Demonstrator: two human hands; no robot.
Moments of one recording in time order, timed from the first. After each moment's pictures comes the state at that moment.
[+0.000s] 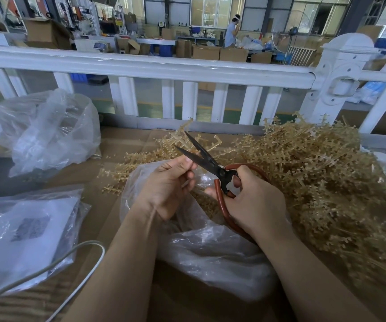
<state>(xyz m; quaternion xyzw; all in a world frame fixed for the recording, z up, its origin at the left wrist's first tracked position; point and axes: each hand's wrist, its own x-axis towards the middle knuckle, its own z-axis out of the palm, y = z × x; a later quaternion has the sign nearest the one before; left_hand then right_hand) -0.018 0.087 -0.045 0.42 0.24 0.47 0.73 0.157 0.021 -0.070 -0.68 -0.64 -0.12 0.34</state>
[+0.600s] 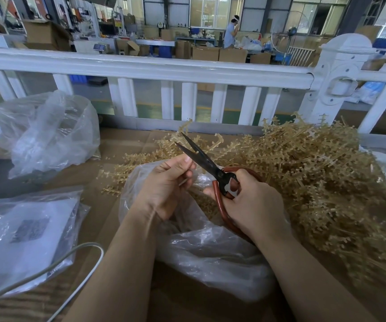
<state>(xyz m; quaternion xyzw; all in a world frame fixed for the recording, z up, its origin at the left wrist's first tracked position) -0.018 0.086 -0.044 0.43 0.24 0.49 0.72 0.157 0.018 -0.067 -0.68 -0.65 -0.08 0.33</state>
